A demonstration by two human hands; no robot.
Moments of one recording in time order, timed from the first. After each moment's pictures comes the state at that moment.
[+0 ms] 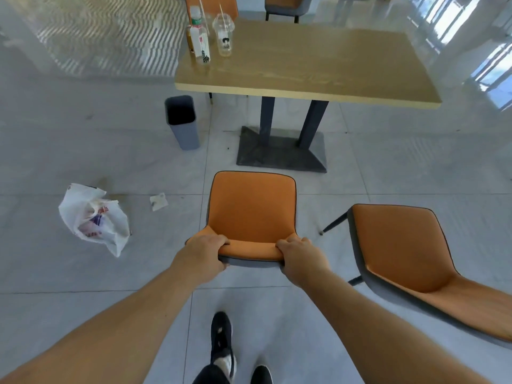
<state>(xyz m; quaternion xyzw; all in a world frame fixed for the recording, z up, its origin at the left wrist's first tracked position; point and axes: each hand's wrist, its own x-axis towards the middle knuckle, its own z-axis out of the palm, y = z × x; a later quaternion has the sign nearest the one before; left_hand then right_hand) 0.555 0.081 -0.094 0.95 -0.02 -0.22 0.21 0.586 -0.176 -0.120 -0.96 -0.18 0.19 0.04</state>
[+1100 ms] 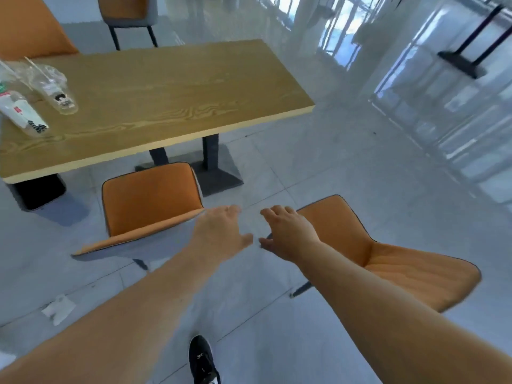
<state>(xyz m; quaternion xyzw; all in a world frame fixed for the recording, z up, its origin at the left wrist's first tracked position) 0.844 -0.109 -0.028 0.95 -0.25 -0.16 0.13 0.781 -0.293 -0.031 -0.99 0.02 0.14 0.07</state>
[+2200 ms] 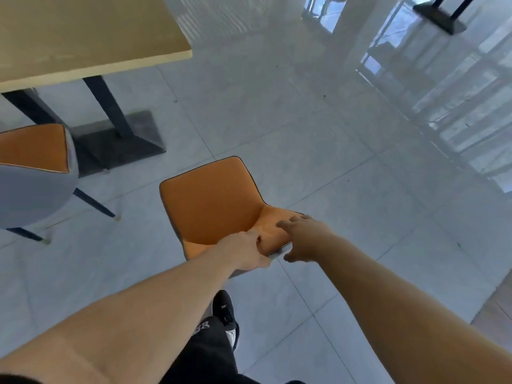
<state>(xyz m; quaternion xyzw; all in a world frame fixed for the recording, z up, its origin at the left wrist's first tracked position) 0.545 -0.627 -0.106 0.84 -0.26 -0.46 0.11 0.483 -0.803 -0.067 -0.93 0.06 0.35 0.00</state>
